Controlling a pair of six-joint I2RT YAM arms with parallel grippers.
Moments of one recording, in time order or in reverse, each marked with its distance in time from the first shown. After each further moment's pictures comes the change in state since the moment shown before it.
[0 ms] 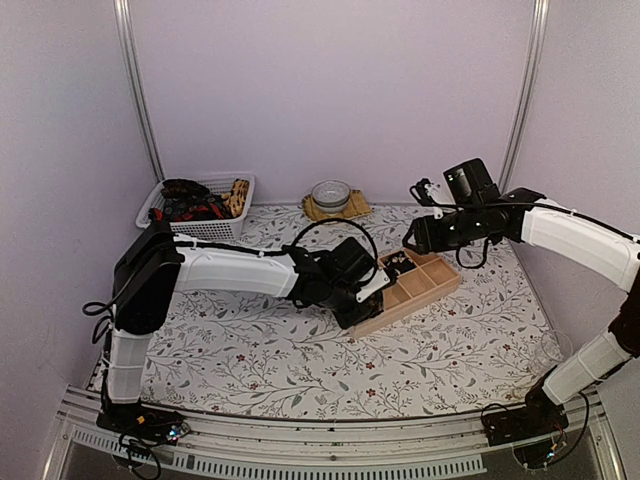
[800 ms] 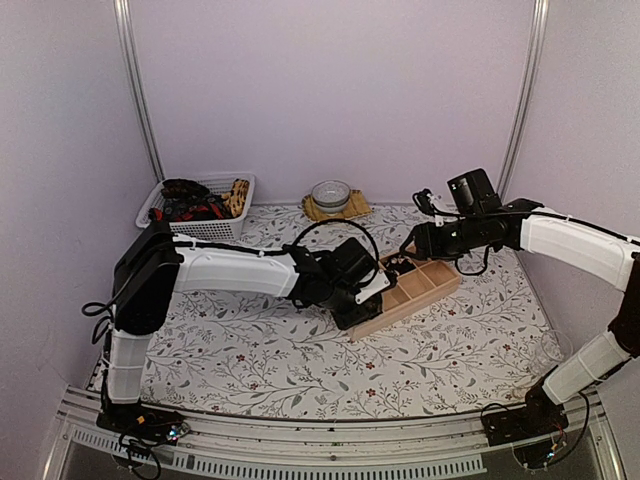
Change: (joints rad) left arm -0.006 -0.002 0.010 -0.032 -0.023 0.043; right arm -0.042 0.000 -0.092 0.089 -0.174 0.087
